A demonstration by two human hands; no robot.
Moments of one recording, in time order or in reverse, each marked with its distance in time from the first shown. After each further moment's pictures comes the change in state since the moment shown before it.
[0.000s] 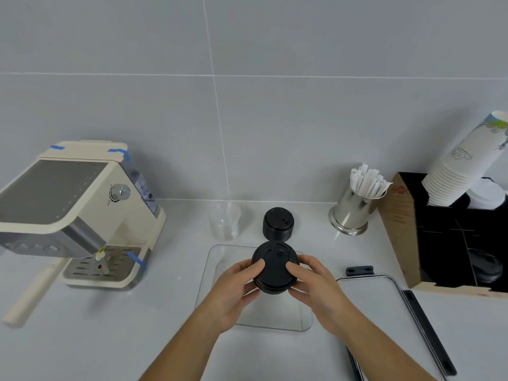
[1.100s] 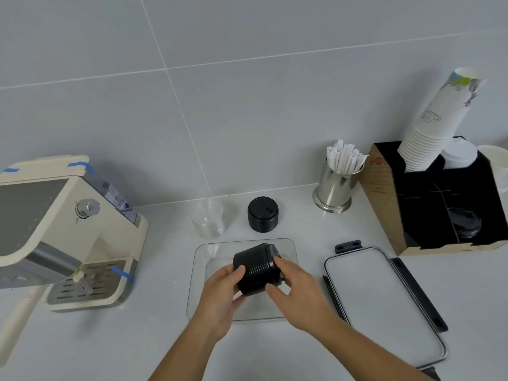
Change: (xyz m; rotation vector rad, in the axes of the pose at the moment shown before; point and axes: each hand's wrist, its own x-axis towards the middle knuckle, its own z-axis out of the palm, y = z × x) left_hand 0.000 -0.016 0.004 0.065 0.161 0.053; right_hand 0.000 0.048 0.002 -0.791 0.127 -0.413
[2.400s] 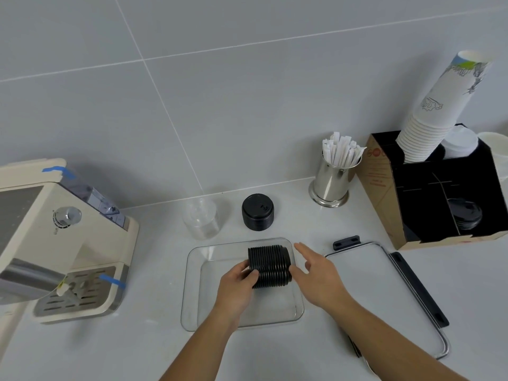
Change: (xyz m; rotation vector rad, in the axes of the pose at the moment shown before) left_hand 0.048 -0.022 0.024 0.320 -0.013 0.084; right_hand 0.031 0.026 -0.031 0.031 0.021 0.301
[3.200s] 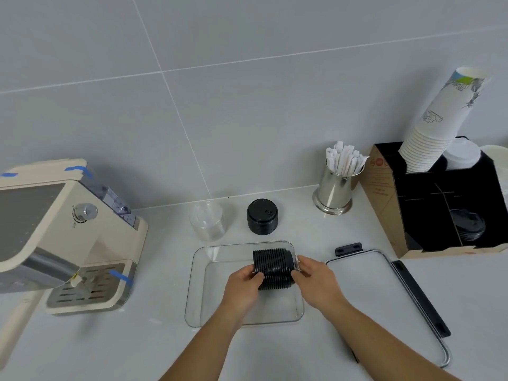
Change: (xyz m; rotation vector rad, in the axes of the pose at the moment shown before) left_hand -0.011 0.006 0.008 0.094 -0.001 0.035; right_hand 0.003 0.010 0.008 0.089 0.000 0.070
